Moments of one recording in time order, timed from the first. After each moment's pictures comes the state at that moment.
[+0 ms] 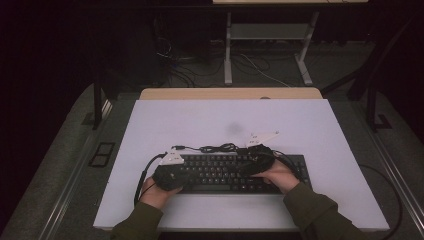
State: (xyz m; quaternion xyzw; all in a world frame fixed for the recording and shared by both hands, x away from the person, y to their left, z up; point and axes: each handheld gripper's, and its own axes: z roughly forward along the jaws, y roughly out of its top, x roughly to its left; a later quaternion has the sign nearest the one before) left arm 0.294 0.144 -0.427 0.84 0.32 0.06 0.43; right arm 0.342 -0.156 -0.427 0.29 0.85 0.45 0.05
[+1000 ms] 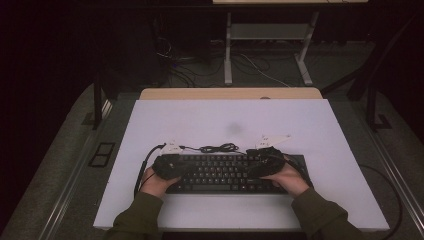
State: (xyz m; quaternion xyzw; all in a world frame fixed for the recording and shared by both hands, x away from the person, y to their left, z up) left arm 0.323 0.149 -0.431 0.85 0.33 0.07 0.41; right arm 0.333 -0.180 -0.427 0.31 0.84 0.44 0.07
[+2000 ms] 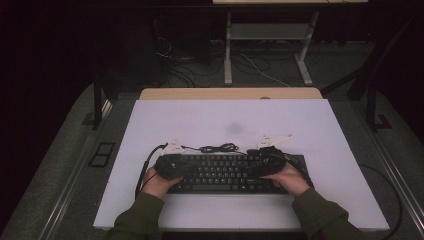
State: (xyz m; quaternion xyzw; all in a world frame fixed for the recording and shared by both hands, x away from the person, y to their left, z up) left arm 0.321 0.144 -0.427 0.84 0.33 0.08 0.43; right arm 0.334 -0.183 -0.426 0.32 0.83 0.45 0.06
